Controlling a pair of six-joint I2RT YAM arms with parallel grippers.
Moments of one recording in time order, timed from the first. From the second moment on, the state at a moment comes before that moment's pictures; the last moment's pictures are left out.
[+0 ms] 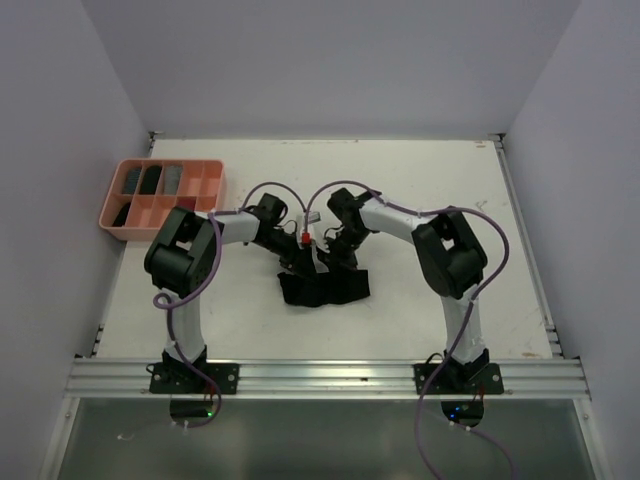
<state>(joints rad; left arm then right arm) -0.42 1.99 1.10 -0.38 1.01 0.12 0.63 2.05 1.45 -0.92 -0.67 -0.93</state>
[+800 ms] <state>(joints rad) -0.22 1.70 0.91 -0.14 0.92 -0.10 0.60 2.19 1.62 -1.02 -0.70 -0.92</state>
